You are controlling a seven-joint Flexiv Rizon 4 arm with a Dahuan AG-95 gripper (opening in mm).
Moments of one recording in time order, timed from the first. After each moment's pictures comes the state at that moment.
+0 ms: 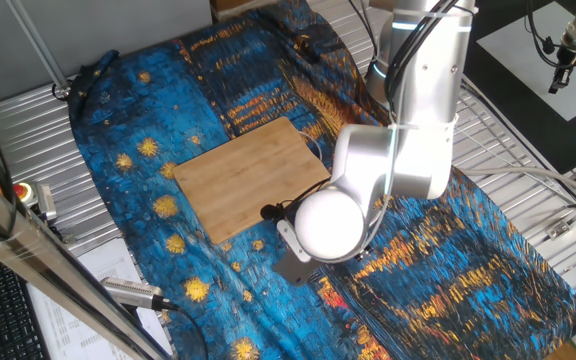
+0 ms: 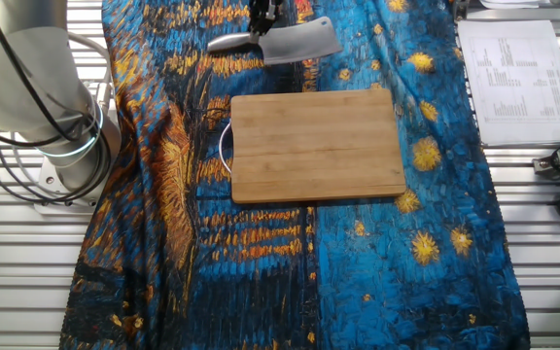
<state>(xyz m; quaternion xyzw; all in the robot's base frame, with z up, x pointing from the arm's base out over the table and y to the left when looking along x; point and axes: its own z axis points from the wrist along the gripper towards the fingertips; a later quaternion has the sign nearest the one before) 0.307 0.302 0.023 0.05 -0.98 0.09 0.19</state>
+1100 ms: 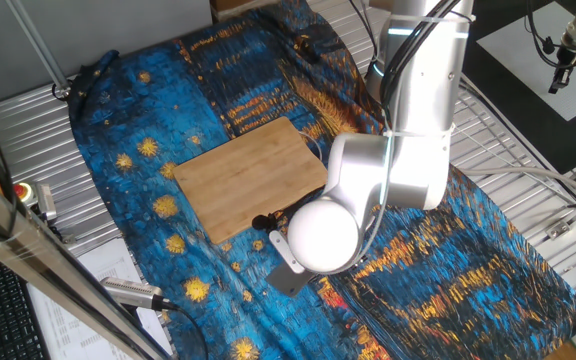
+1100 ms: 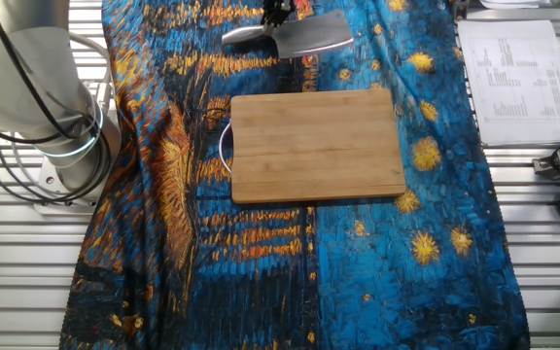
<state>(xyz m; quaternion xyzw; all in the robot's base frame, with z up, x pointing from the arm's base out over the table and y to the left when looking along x) 0.330 0.312 0.032 0.07 -0.98 0.09 0.18</state>
